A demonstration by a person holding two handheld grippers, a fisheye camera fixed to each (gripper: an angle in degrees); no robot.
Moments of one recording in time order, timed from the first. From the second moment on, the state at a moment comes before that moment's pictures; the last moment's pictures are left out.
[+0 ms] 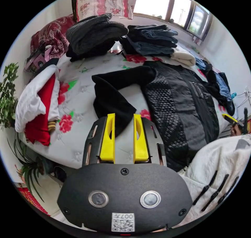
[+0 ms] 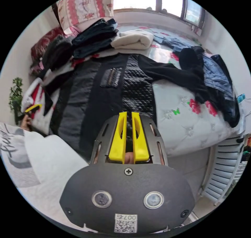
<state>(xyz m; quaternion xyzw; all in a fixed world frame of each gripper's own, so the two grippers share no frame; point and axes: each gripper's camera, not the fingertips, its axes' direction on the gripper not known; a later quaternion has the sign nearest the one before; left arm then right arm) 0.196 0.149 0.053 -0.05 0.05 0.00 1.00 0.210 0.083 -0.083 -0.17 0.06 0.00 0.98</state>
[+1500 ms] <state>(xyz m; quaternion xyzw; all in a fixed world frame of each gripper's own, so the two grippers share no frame) 0.254 0.192 -0.004 -0.06 0.35 0.09 0.93 0.282 0.116 -0.126 -0.12 -0.07 0.09 0.99</state>
